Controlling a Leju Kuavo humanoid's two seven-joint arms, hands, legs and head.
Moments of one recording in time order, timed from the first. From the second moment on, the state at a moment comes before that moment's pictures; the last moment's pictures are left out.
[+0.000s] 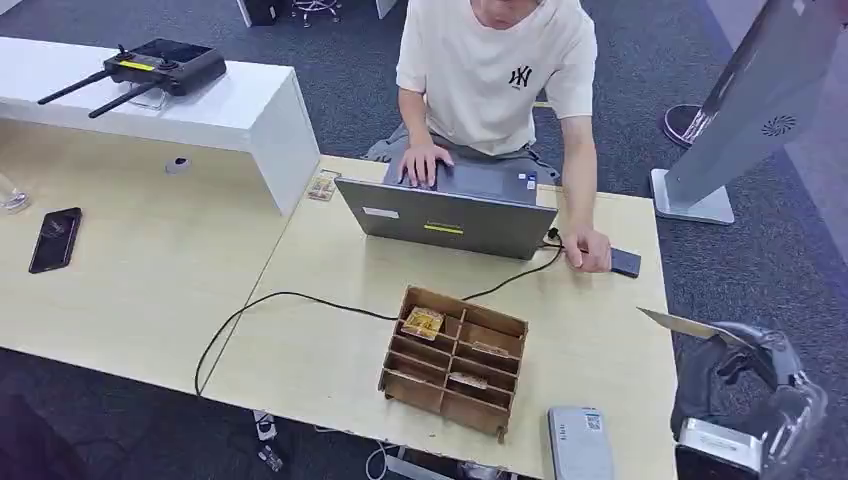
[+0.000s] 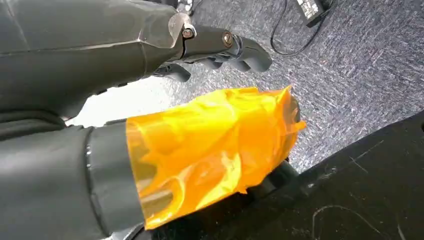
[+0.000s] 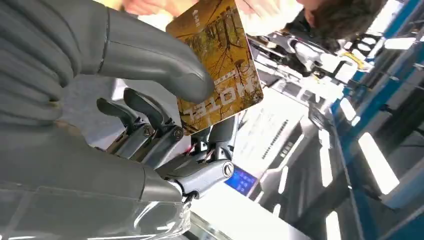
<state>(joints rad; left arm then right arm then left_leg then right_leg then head) -0.02 -0.17 0.00 -0.20 -1.13 0.16 0.27 0.20 0.03 0.25 -1.95 0.73 -0.59 -0.08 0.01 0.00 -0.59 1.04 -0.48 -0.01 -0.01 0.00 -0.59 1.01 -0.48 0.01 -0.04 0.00</state>
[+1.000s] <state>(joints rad) -0.01 -0.17 0.08 -0.20 -1.09 0.17 0.31 0.33 -0.29 0.34 -1.83 0.42 -0.24 0.22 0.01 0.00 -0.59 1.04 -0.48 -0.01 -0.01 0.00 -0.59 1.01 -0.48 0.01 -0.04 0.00</state>
